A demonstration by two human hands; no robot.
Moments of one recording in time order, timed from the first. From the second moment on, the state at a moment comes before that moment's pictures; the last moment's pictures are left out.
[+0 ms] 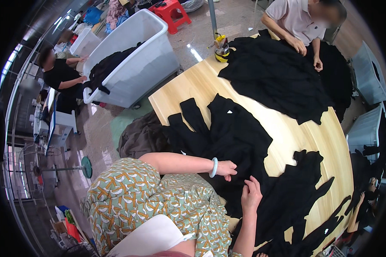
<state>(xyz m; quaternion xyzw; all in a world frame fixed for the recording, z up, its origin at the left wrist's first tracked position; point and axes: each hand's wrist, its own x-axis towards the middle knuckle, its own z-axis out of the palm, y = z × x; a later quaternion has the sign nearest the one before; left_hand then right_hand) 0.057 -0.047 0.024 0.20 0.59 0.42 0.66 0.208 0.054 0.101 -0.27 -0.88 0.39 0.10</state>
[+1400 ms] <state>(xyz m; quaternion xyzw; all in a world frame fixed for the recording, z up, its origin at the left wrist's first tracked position) 0.059 -0.017 0.035 0.45 0.68 0.36 0.45 0.192 0.044 0.091 -0.30 -0.88 0.36 0.09</state>
